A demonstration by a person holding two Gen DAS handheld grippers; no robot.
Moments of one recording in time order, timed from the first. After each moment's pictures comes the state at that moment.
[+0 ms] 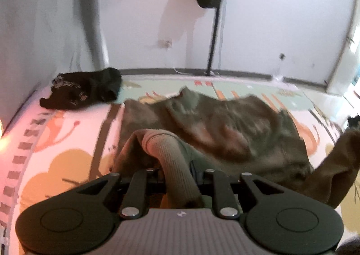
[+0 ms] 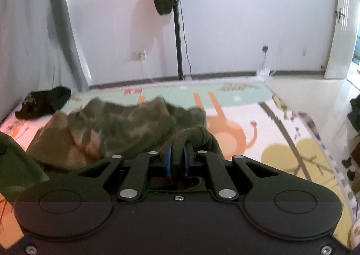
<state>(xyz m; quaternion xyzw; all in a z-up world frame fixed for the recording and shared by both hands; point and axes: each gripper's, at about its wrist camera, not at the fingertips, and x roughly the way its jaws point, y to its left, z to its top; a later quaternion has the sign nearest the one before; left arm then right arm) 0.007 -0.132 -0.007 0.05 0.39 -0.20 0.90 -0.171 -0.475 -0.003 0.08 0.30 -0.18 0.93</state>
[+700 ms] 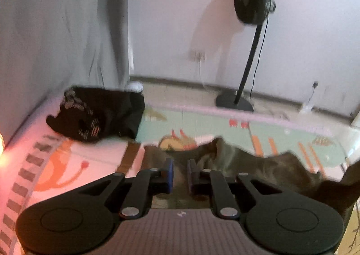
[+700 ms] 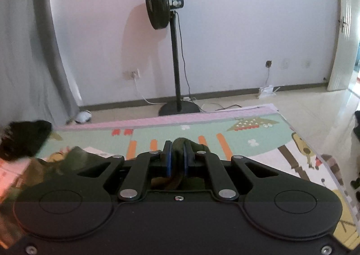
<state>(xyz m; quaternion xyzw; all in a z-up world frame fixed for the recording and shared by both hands) 0.167 -0.159 -0.002 0.01 0.41 -0.13 0.90 0.023 -0.537 0.001 0.08 0.28 -0.20 0.94</state>
